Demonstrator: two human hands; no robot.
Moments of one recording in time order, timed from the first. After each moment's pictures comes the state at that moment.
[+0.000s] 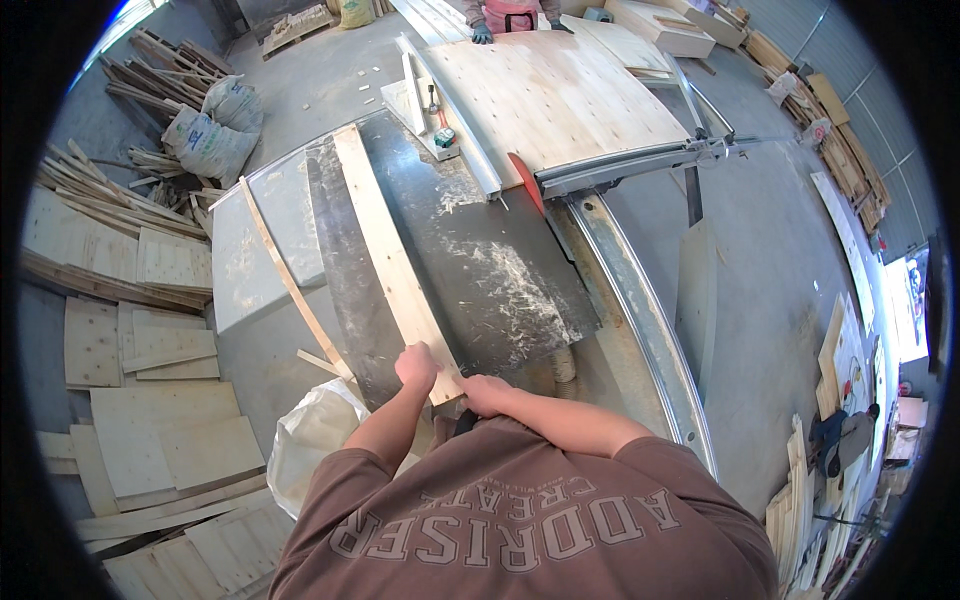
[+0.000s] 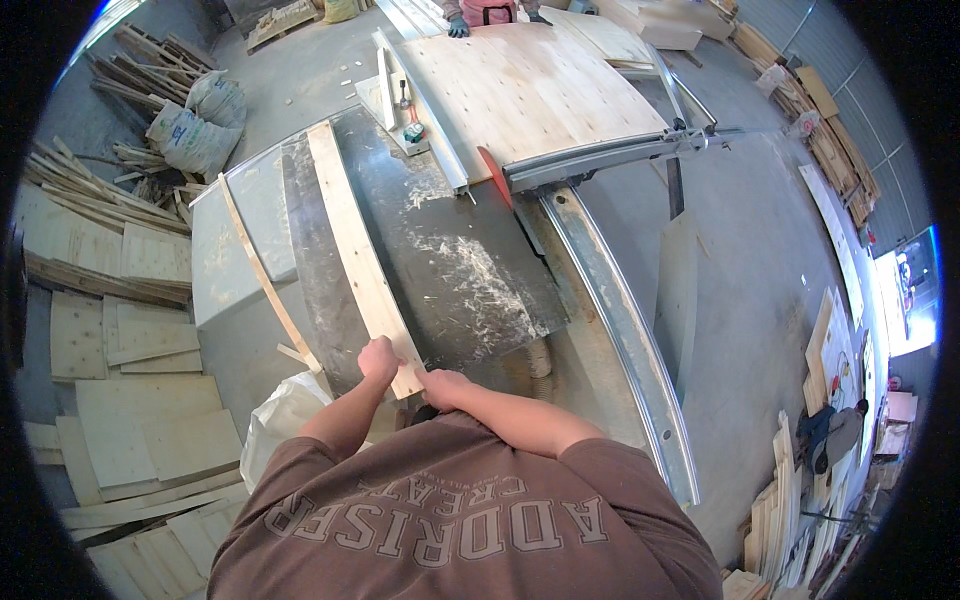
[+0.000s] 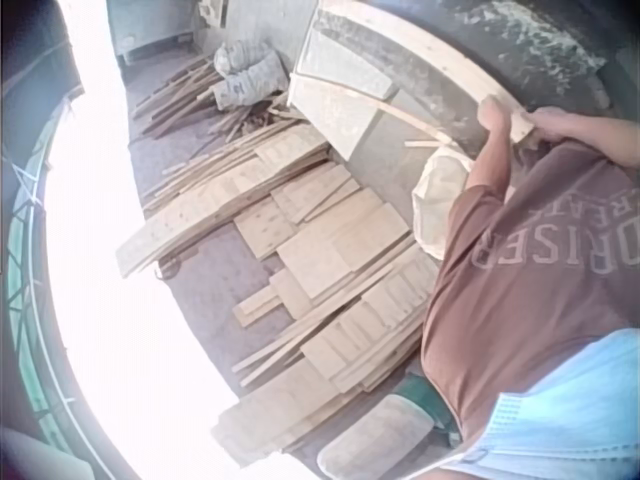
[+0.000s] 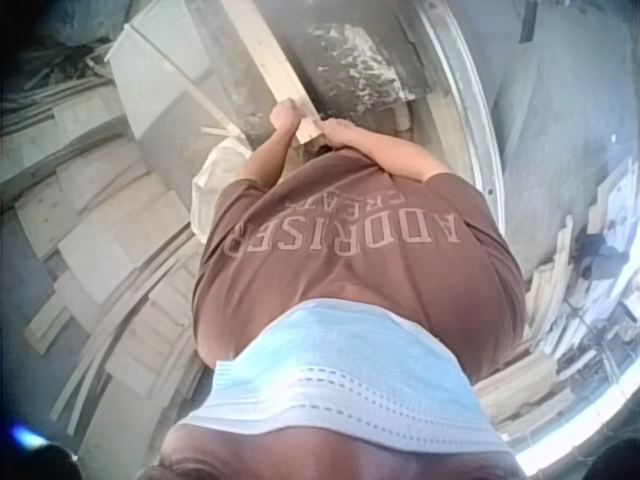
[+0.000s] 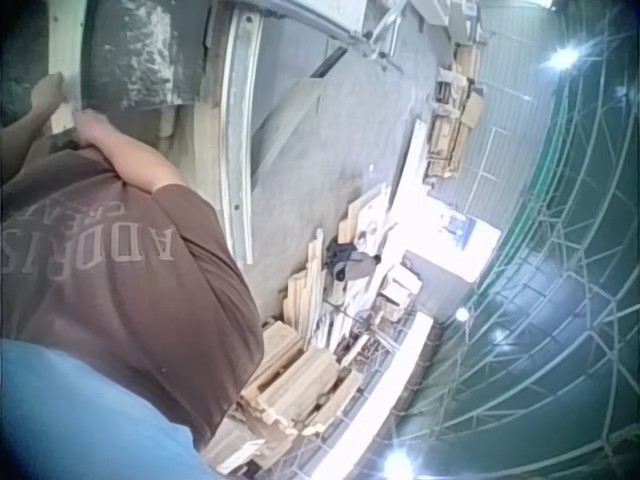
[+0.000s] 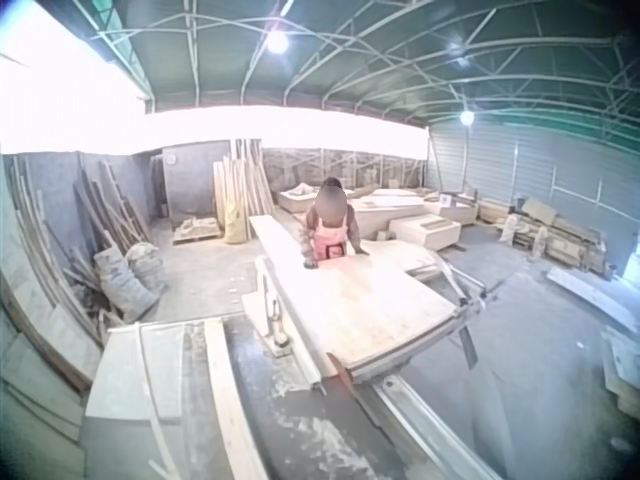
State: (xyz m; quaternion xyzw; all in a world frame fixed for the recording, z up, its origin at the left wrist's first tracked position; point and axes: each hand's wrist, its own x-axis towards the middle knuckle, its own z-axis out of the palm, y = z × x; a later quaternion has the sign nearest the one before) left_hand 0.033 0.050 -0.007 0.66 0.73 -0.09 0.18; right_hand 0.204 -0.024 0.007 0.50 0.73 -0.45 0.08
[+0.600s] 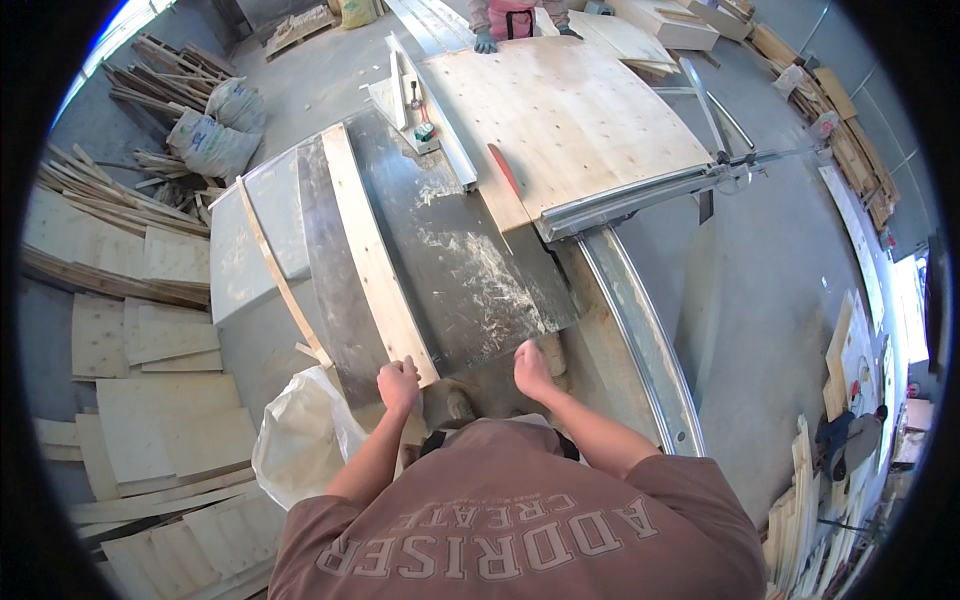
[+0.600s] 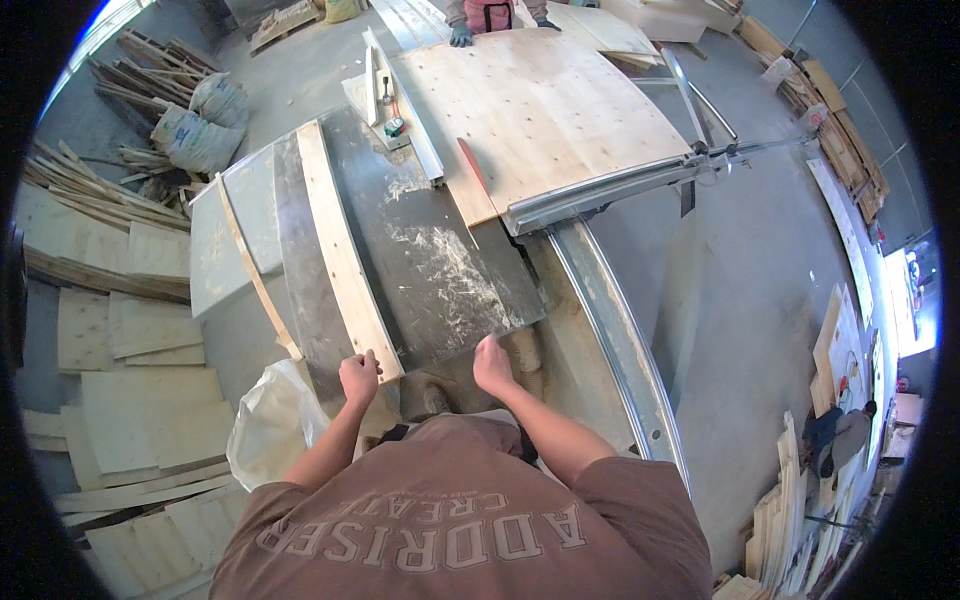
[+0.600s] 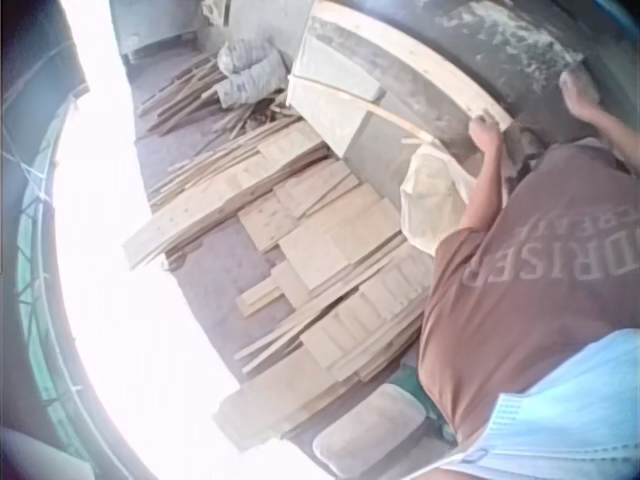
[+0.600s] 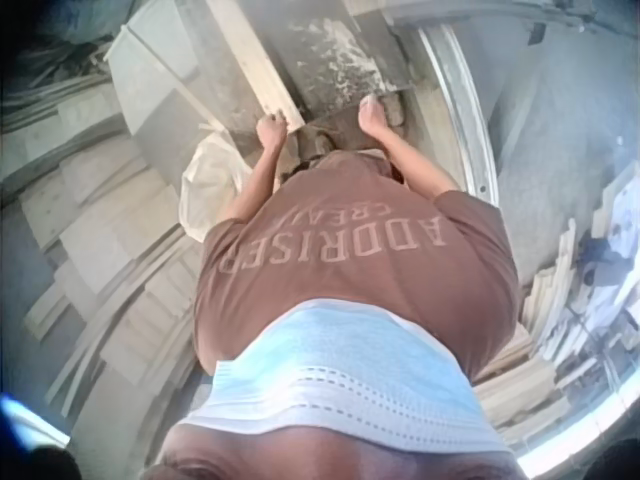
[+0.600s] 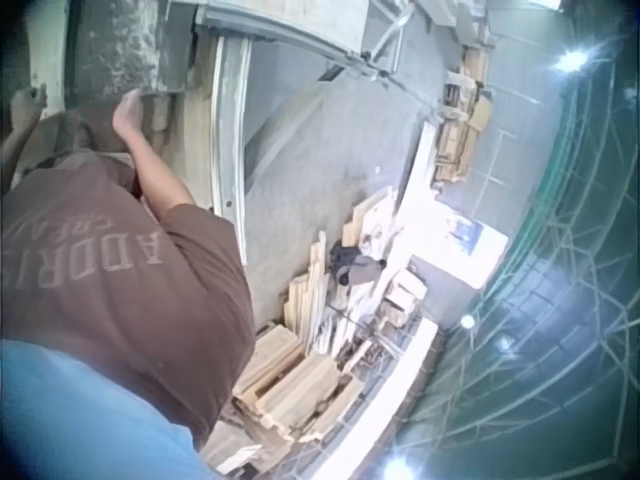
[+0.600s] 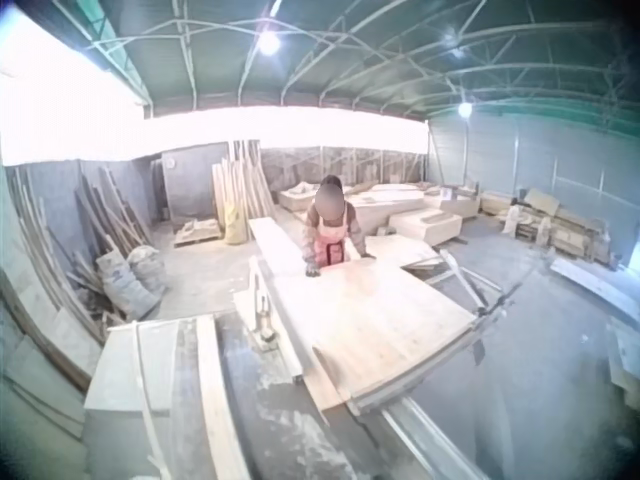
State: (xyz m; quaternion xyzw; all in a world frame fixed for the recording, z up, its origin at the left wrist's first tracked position) left_hand 0.061 -0.030 0.009 0.49 0.79 0.15 0.35; right_hand 0.352 -0.083 -0.076 0.72 0.53 -0.30 -0.34
